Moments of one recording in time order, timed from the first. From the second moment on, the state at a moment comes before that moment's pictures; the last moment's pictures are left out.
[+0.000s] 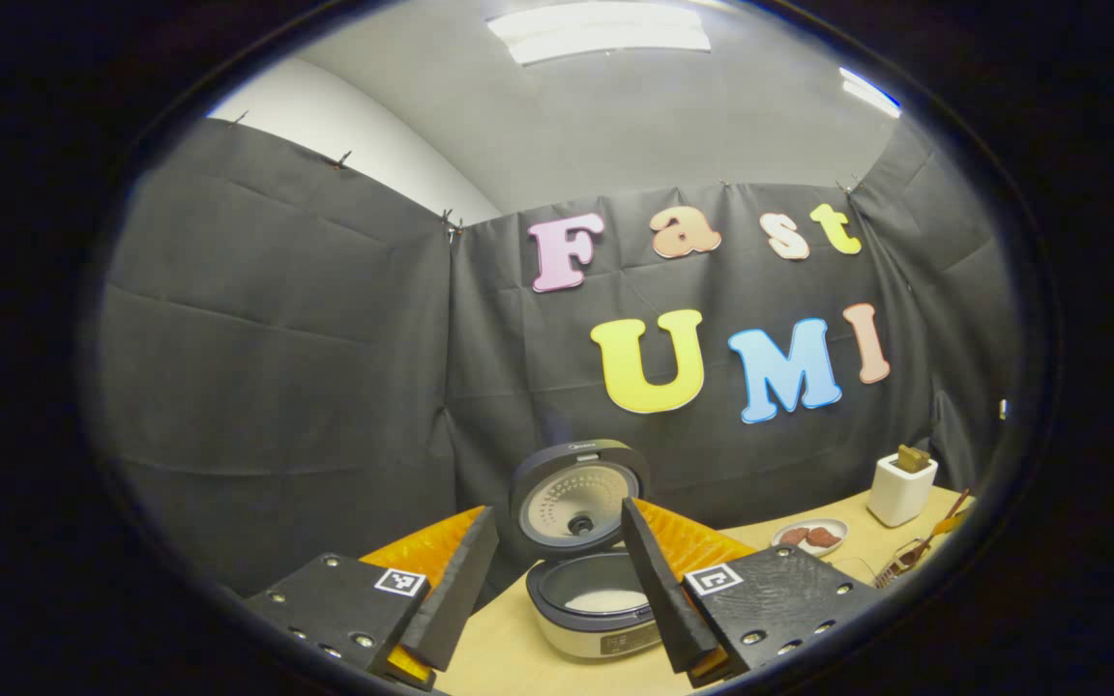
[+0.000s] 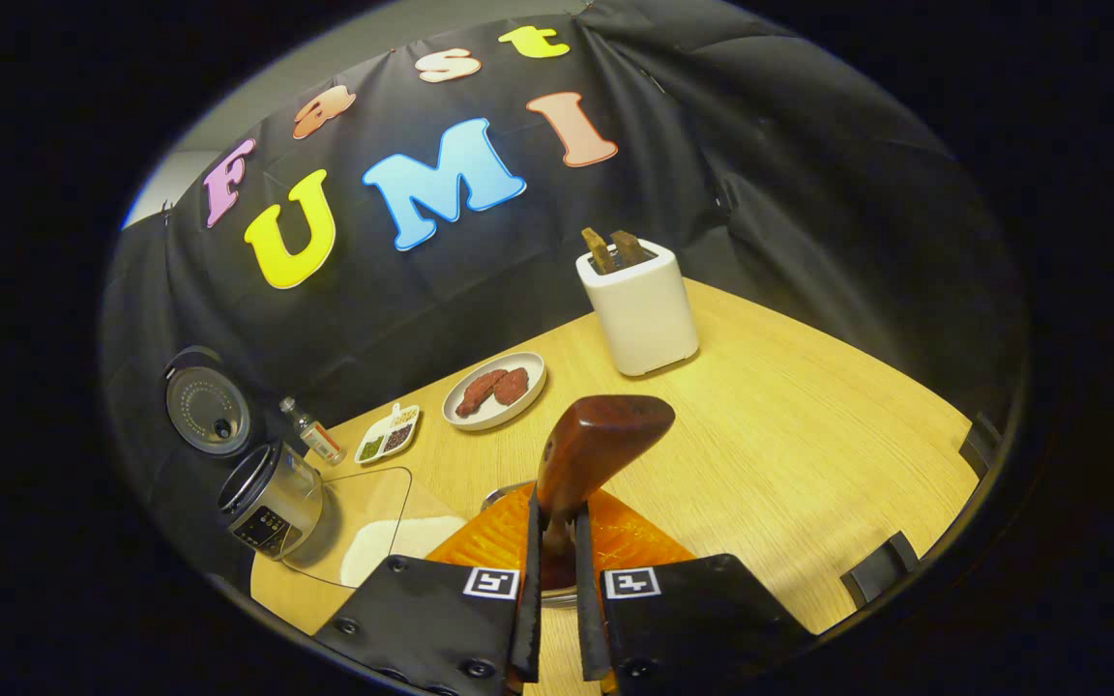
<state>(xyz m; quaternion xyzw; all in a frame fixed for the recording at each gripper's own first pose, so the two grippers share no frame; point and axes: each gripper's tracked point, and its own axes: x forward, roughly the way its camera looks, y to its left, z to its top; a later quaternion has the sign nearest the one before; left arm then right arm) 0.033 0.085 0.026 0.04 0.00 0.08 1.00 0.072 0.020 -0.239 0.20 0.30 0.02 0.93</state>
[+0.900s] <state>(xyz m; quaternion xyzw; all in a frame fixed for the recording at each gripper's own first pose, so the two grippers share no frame) 0.063 0.119 0.001 0.01 0.00 0.07 1.00 0.091 0.078 -0.116 0.07 0.20 0.07 0.98</state>
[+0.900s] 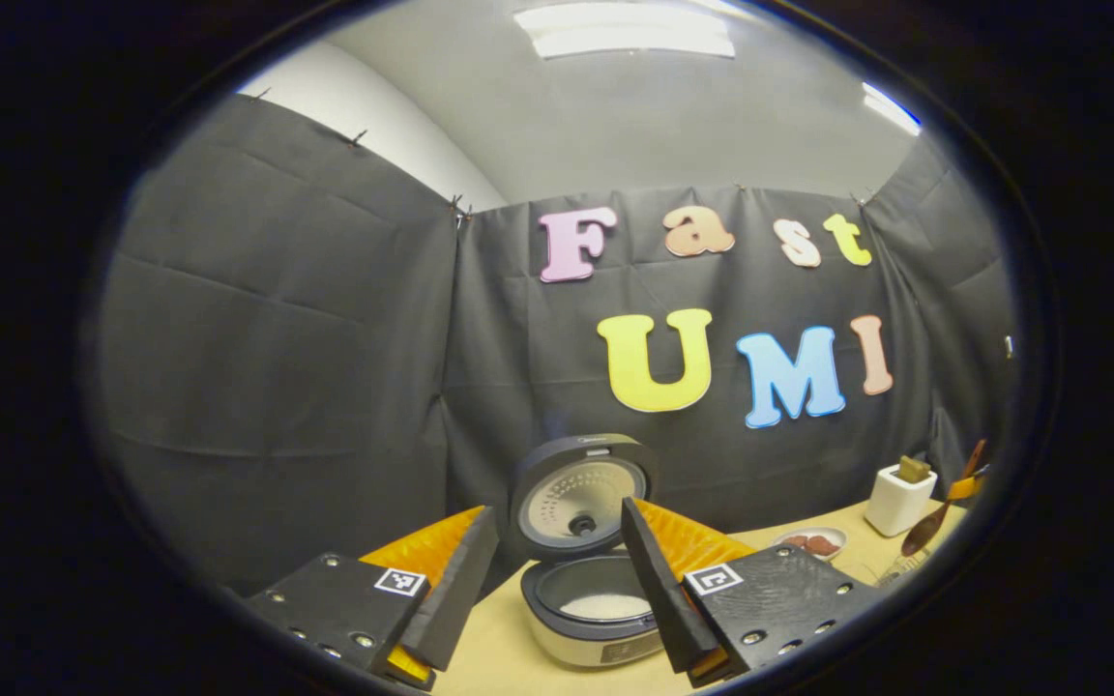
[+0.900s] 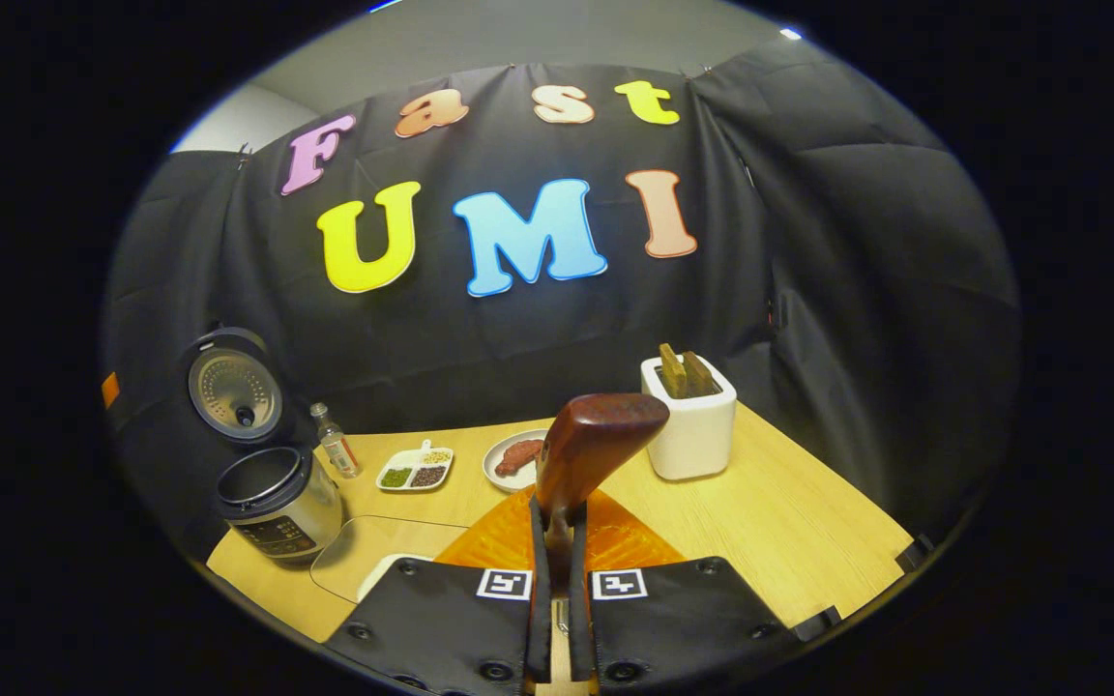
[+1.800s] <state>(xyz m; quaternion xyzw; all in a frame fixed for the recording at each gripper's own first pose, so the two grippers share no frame) 0.095 0.206 -0.038 0.01 0.03 0.10 0.99 0.111 0.225 -0.169 -0.04 0.22 0.17 0.96</state>
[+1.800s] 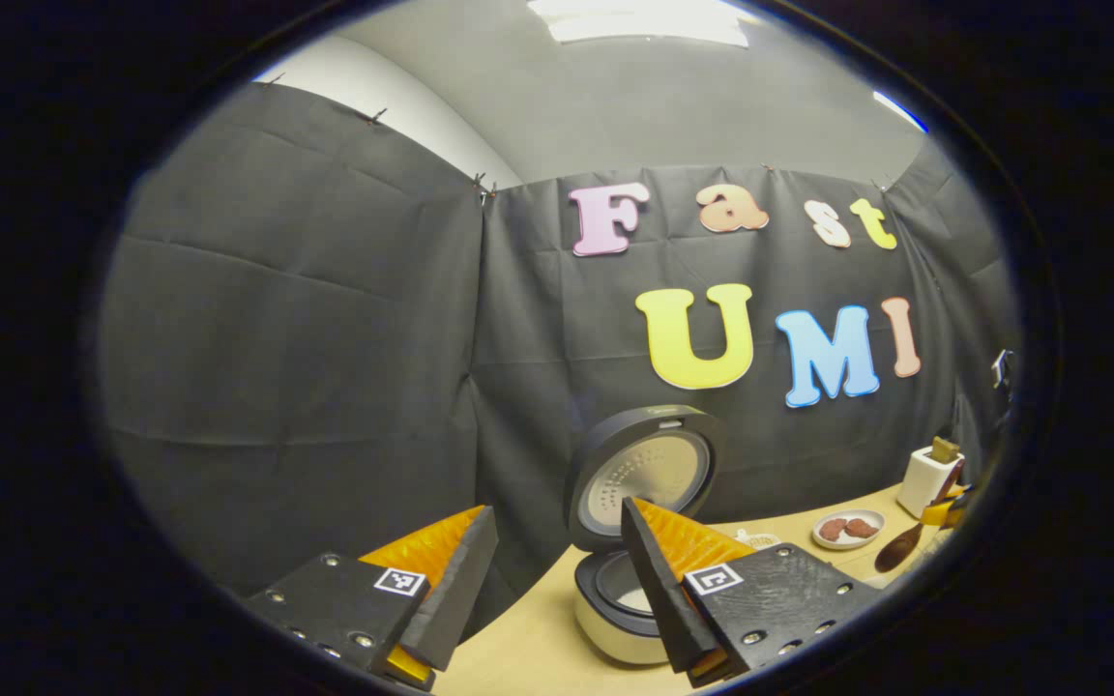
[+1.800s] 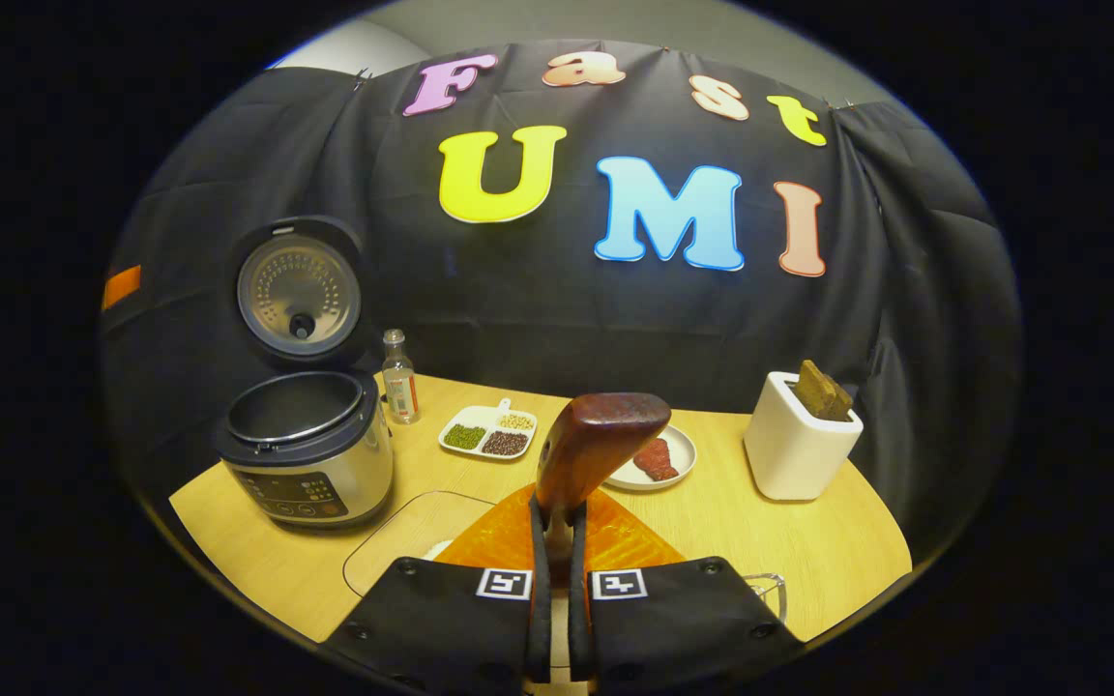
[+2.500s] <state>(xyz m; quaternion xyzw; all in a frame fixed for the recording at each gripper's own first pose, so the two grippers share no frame) 0.099 0.224 -0.055 0.03 0.04 0.11 0.99 0.111 0.269 -0.230 -0.12 0.24 0.20 0.94</state>
